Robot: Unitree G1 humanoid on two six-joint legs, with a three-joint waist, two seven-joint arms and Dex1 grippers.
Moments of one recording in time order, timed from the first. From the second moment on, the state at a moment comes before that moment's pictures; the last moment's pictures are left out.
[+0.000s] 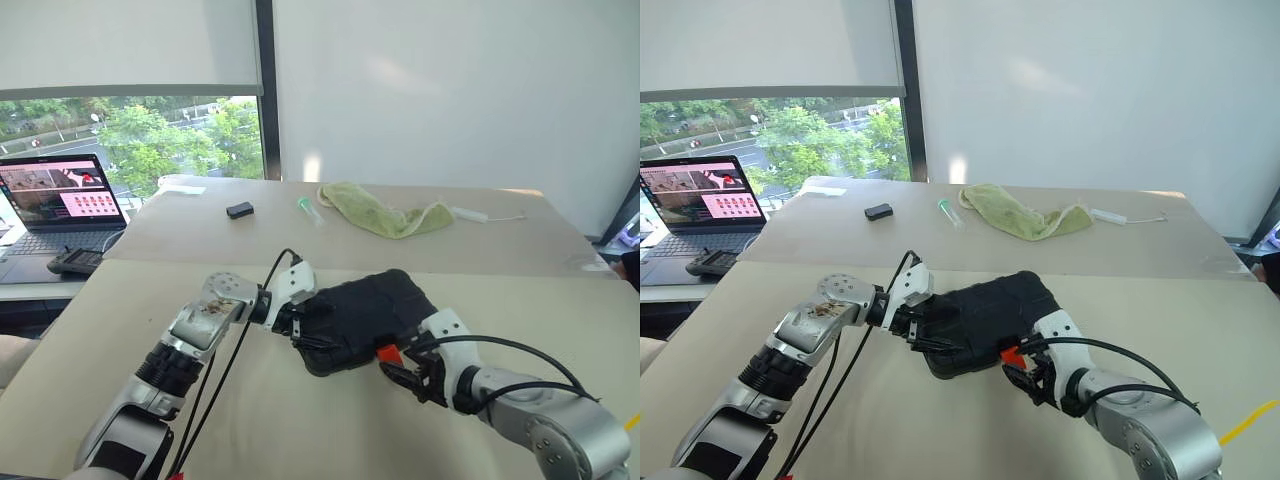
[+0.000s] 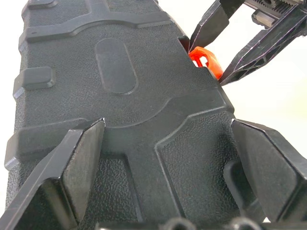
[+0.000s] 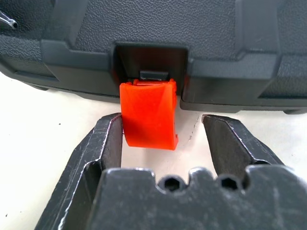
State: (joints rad) left arm -0.71 0.51 -0.34 0.10 -0.22 0.50 -1.21; right arm -0.13 -0.46 -0.08 -0.83 0.53 1.43 0.24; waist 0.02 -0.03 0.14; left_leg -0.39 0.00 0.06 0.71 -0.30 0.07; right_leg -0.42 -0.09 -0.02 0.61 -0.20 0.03
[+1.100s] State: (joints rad) left arm -0.70 0.51 -0.34 0.10 -0.21 0.48 -1.21; right arm -0.12 -0.42 -0.02 -0.85 0.50 1.42 0.21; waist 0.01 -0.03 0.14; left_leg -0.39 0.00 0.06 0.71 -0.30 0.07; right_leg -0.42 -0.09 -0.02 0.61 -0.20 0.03
